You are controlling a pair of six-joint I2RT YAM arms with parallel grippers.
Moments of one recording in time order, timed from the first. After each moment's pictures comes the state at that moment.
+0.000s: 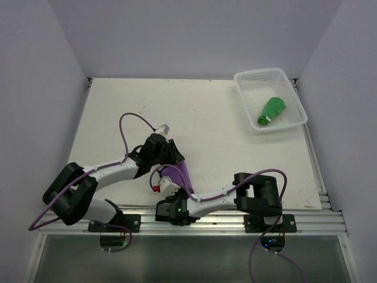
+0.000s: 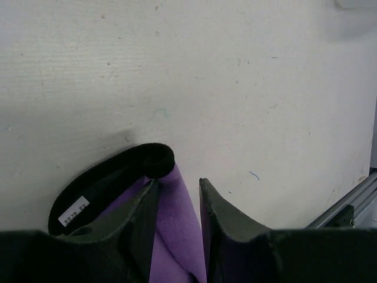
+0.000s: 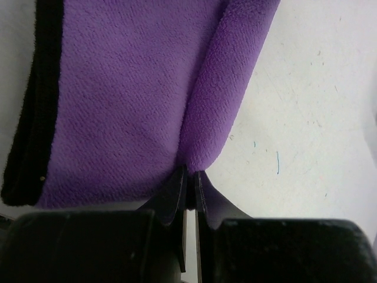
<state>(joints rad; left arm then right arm) -0.65 1.40 0.60 0.11 0.08 -0.82 1.55 1.92 1.12 -0.59 0.94 0.57</state>
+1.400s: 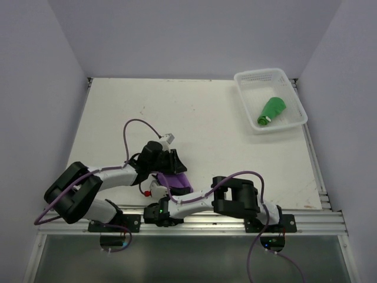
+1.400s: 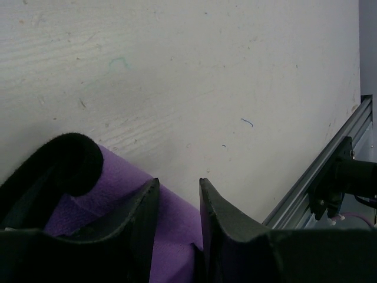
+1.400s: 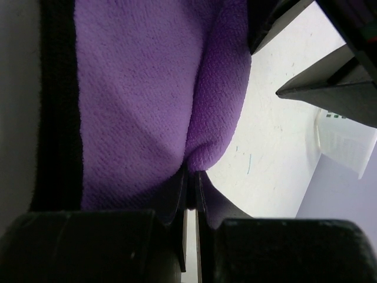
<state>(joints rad) -0.65 1.39 0.46 0.30 0.30 -0.70 1.55 2.17 1.40 -0.91 0.98 0.52</state>
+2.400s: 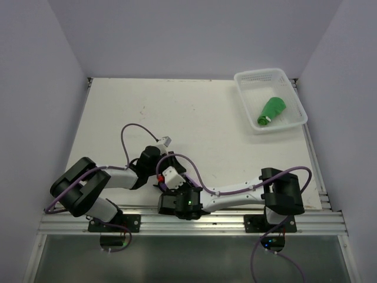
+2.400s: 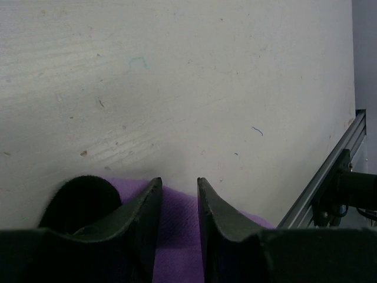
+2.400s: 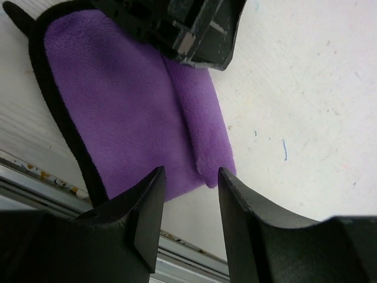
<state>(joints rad) -0.64 1.48 0.36 0.54 0.28 -0.75 1.53 1.76 1.16 -0.68 0.85 0.66</state>
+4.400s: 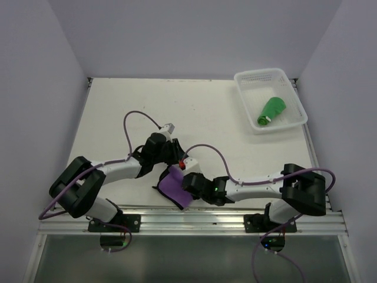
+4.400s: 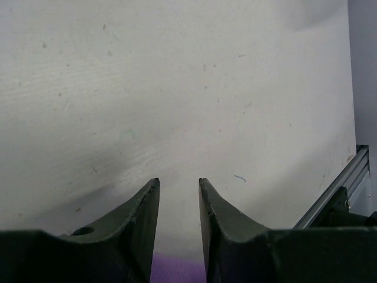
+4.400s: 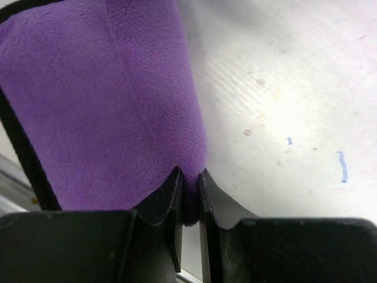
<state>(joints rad) -0.64 1.46 0.55 0.31 0.19 -0.74 1.28 1.51 0.72 -0.15 0.41 0.60</state>
